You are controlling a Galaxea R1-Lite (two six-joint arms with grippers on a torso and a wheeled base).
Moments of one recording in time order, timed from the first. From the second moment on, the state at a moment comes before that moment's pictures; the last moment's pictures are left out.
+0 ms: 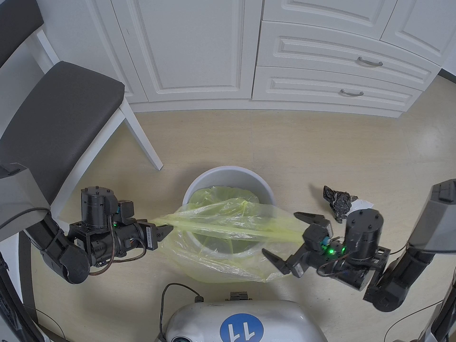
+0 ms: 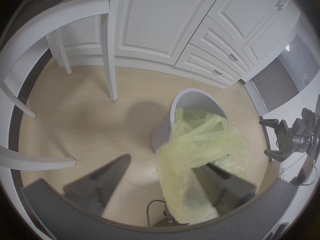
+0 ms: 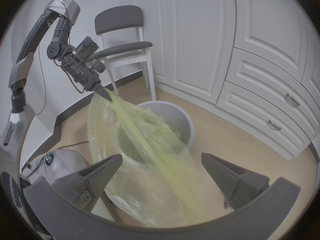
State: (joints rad) left arm -0.31 1.97 -0.51 -0.98 -0.14 -0.16; right arm 0.66 2.02 -0.40 -1.38 -0.05 -0.39
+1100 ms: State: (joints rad) left arm -0.25 2.08 -0.31 -1.39 -0.14 -0.15; right arm 0.63 2.20 -0.85 -1.06 -0.04 -0.45
